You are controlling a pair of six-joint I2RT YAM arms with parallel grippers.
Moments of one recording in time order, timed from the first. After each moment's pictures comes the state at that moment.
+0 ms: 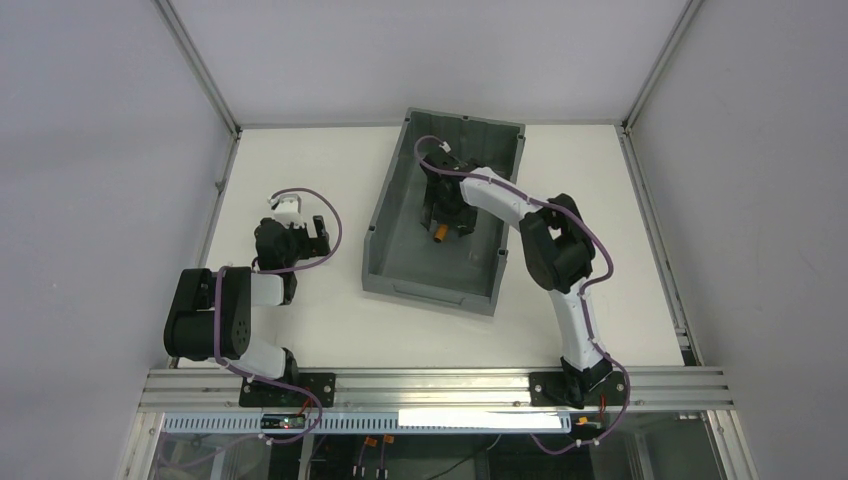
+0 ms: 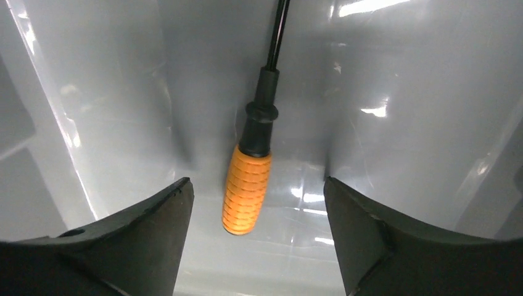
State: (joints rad) left arm 0.02 1.51 0.35 0.87 0.12 -0.07; right arm 0.64 2.17 1.75 -0.84 0.16 0.76
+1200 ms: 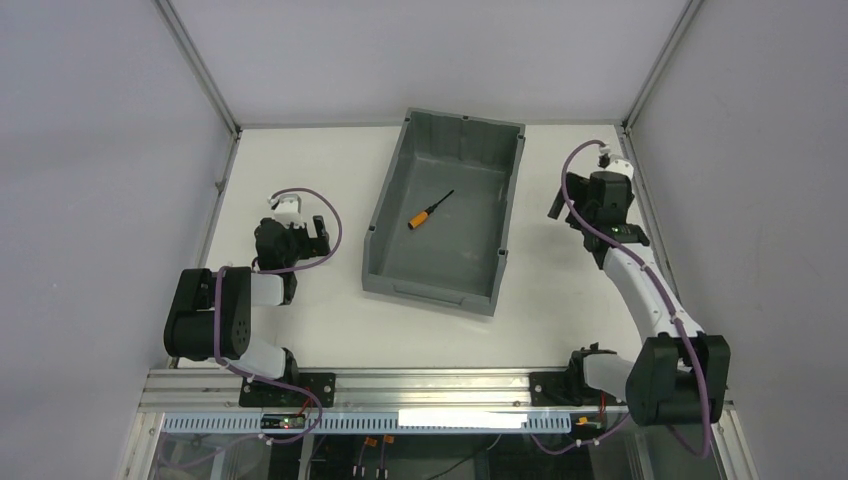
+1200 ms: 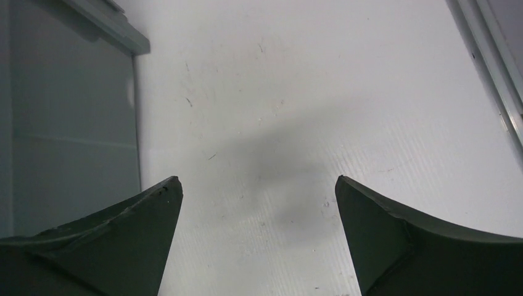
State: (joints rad) left arm 0.02 1.51 0.35 0.87 0.12 -0.07; right arm 0.04 1.16 0.86 -0.32 0.19 0.29
